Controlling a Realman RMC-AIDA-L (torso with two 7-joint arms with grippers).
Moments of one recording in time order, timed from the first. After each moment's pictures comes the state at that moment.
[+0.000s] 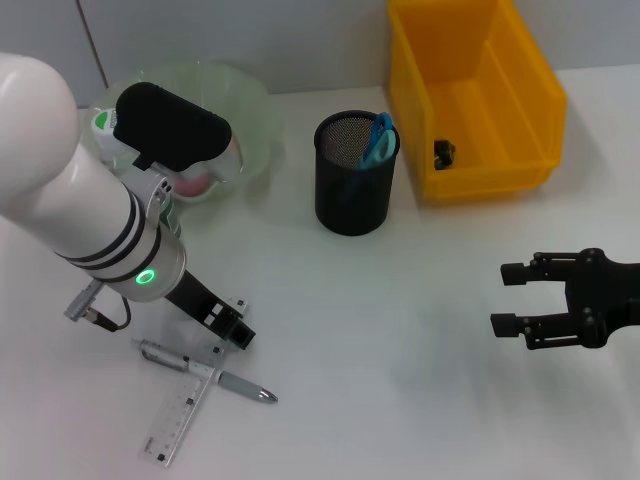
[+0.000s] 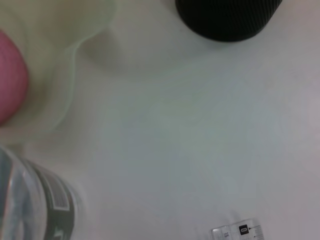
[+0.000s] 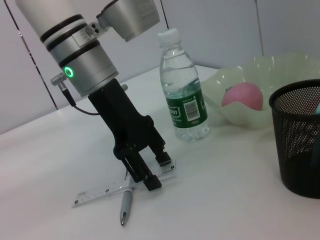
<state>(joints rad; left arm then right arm) -0.73 -2.08 1.72 1.09 2.59 1.31 -2.88 0.46 2.00 -0.48 -0.70 -2.25 -1.74 1.33</state>
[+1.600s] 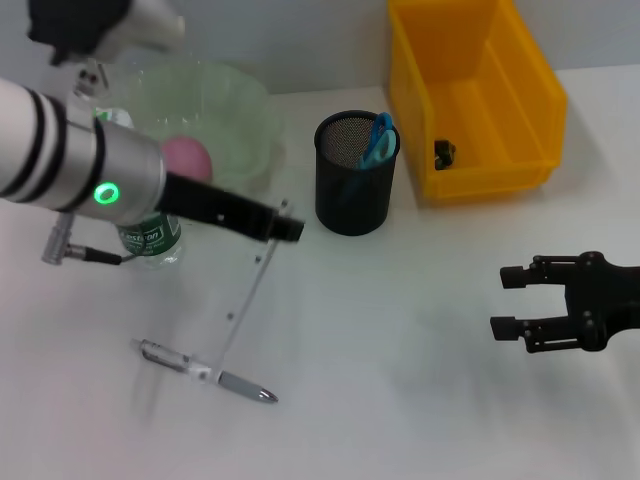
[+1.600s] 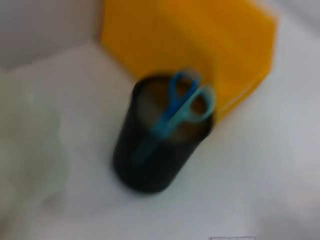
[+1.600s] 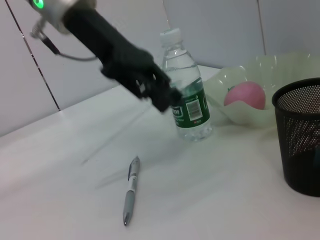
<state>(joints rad) -0.56 -2.07 1.48 1.48 2.29 1.38 -2.80 0.46 2.00 -0.48 -0.70 -2.25 -1.75 1.33</state>
